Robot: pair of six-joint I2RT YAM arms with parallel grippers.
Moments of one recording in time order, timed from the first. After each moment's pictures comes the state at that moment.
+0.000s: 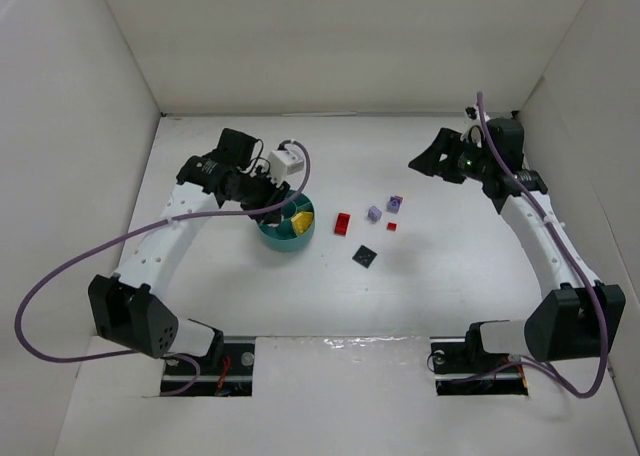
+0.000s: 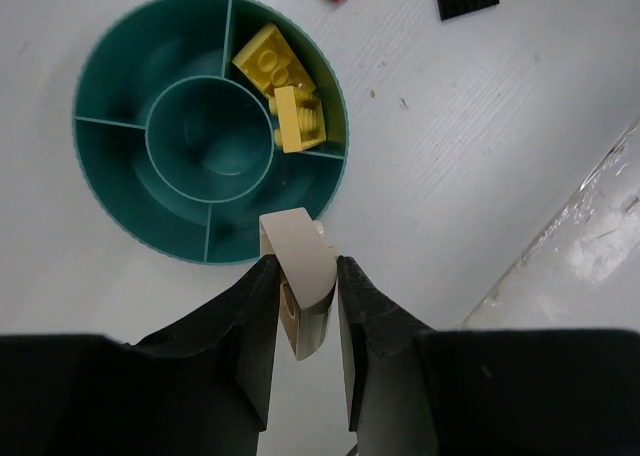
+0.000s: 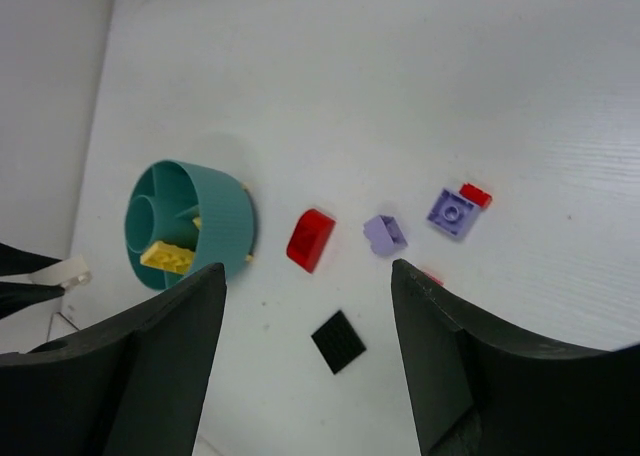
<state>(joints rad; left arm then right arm) -0.36 1.37 1.36 -1.01 0.43 0.39 0.07 1.32 1.19 -0.36 -0.50 0.44</state>
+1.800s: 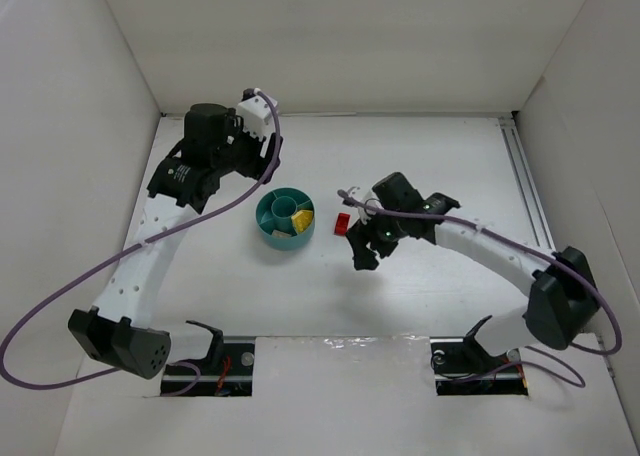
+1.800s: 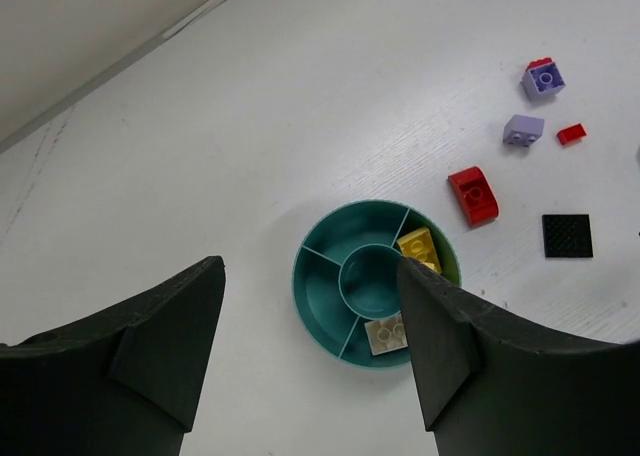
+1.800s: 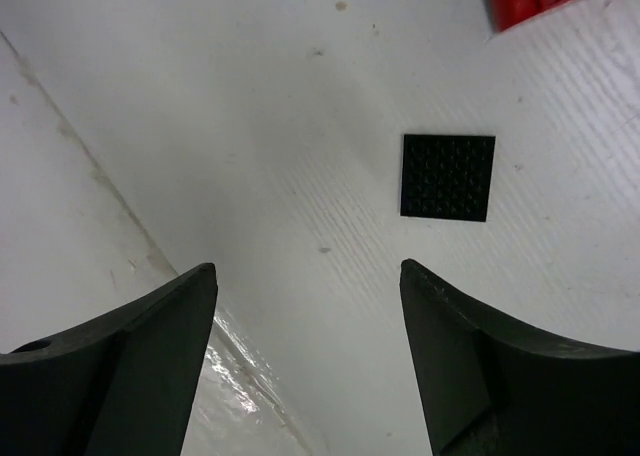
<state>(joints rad) -0.34 1.27 1.46 -0.68 0.21 0.21 0.67 1.41 1.07 -0.65 -0.38 -0.07</state>
